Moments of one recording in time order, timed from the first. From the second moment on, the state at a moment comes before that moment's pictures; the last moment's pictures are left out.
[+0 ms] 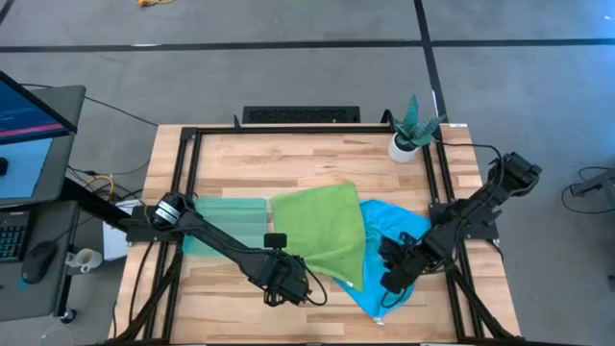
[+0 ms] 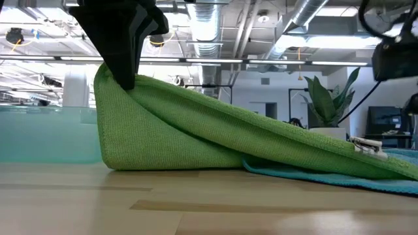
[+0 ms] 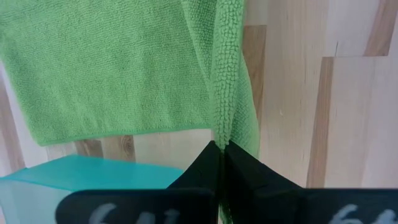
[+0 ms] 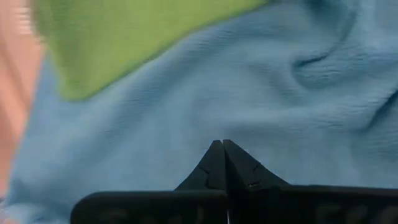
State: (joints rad) left arm -0.50 2.05 1.73 -1.24 -0.27 -0.49; right arm 0.72 1.43 0.62 -0.45 0.20 1.15
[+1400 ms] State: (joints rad) left arm -0.51 2.05 1.73 -1.29 -0.20 -0.49; right arm 0.42 1.27 0.62 -0.68 0.52 1.08
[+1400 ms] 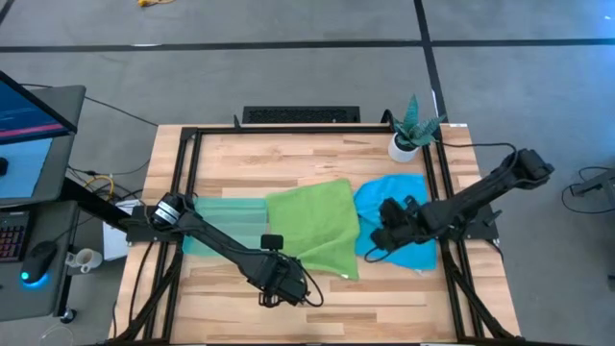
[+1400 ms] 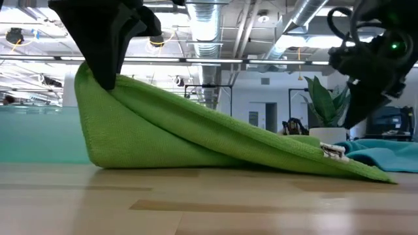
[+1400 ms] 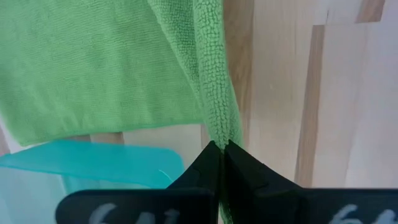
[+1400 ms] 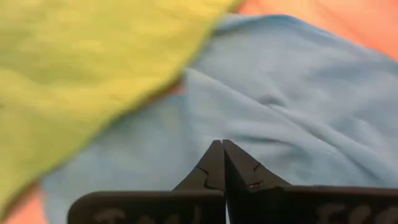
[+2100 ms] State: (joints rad) left arm -0.51 2.05 1.73 -1.29 -0.20 -0.48; right arm 0.14 1.53 0.60 -0.87 0.46 1.04
